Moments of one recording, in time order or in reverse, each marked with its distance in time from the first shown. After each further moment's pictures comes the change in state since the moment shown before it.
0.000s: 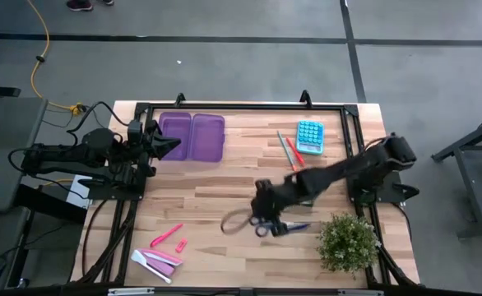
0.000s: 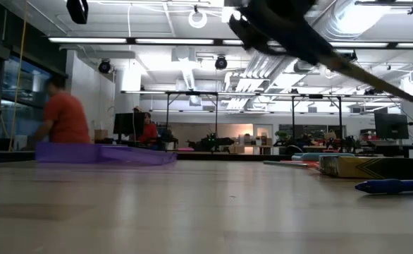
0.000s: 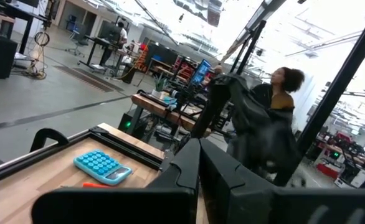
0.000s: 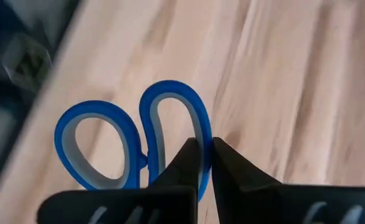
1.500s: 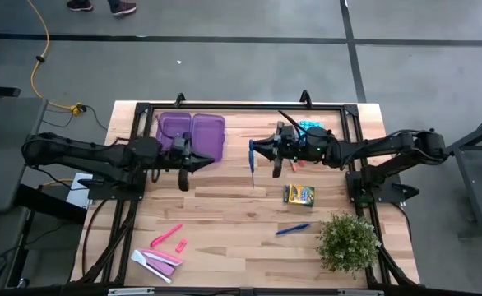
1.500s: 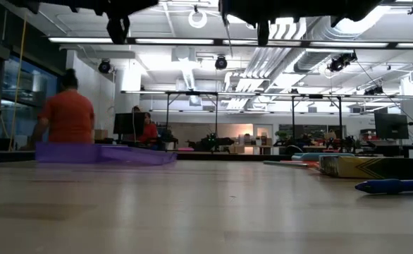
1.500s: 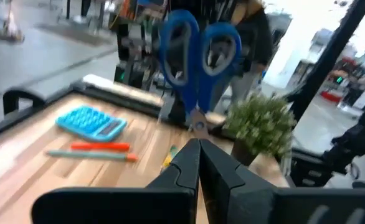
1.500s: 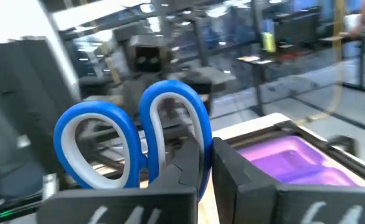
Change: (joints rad) left arm -0.001 0.450 0.013 0.215 0.125 0.097; right arm -0.350 -0.351 -0.538 1.134 0.142 0.210
